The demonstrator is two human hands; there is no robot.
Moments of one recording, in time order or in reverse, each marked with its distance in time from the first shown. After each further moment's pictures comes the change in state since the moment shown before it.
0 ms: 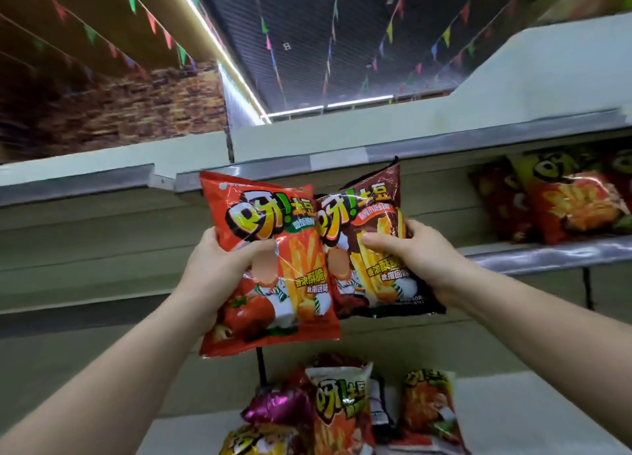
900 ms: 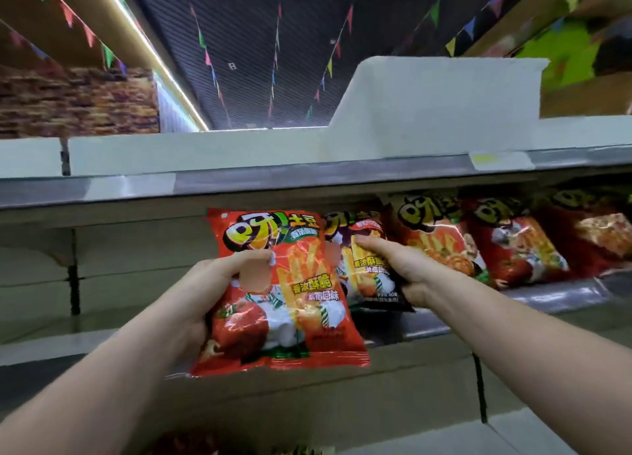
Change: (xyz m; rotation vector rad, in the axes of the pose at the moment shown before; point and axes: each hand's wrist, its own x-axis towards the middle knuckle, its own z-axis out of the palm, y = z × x) left_hand 0.040 0.030 0.249 -0.251 -0.344 -0.290; right_hand 0.107 0.049 -0.234 0.312 0.119 0.232
